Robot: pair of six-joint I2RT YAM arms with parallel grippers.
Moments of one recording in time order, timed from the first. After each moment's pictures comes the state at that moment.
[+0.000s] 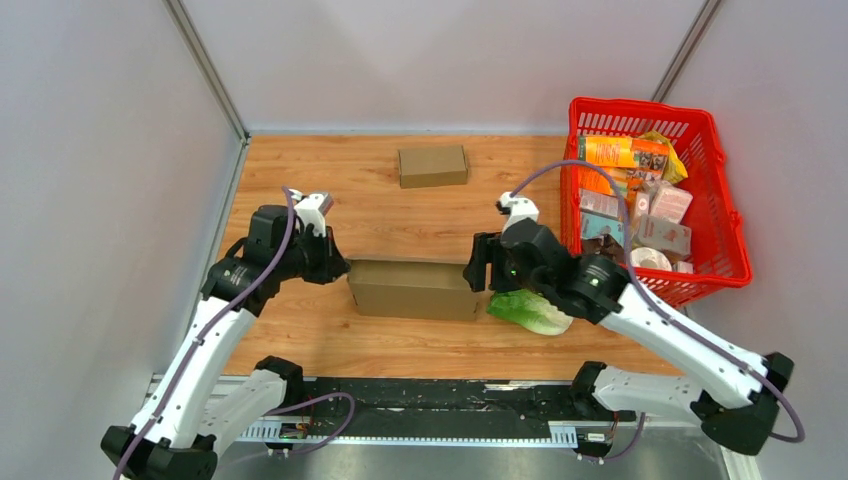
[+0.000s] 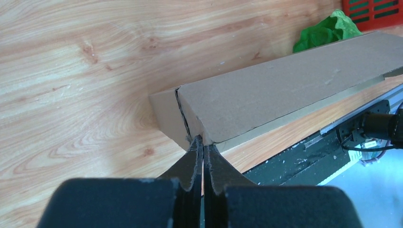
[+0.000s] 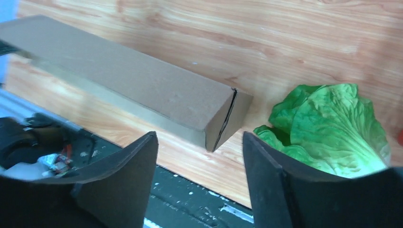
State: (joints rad) left arm -0.33 0.88 0.98 -0.84 0.30 -0.25; right arm 0.95 1.09 1.12 -0.78 0.30 0.65
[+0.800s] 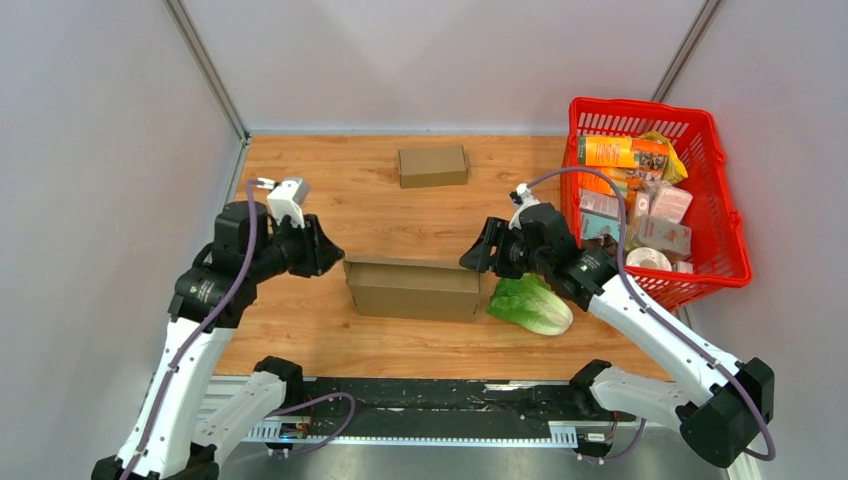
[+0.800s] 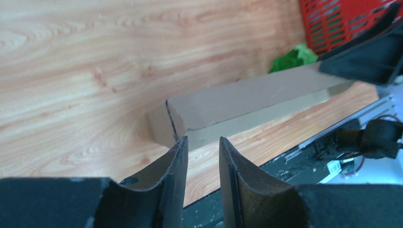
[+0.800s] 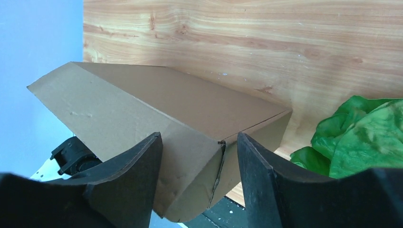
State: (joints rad) left arm -0.31 0.80 1.10 -0.91 0.29 -0.28; right arm 0.64 1.07 0.95 -0.51 -0.13 0.76
